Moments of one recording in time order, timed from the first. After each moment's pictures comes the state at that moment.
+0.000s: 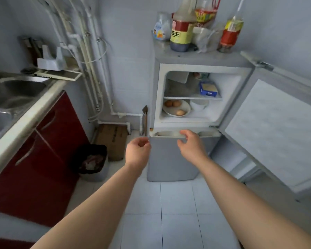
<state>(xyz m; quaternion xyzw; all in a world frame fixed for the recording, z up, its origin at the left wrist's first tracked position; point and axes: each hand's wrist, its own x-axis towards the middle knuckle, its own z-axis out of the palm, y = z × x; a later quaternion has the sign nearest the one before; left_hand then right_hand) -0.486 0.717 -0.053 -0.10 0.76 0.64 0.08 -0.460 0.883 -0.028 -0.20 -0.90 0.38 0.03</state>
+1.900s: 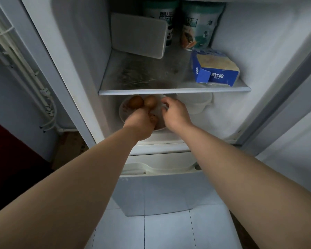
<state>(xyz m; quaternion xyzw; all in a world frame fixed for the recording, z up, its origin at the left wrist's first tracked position) -0.813 0.977 -0.206 0.14 0.94 0.29 0.07 -0.803 1.098 -0.211 -0.11 -0.92 0.35 0.11</state>
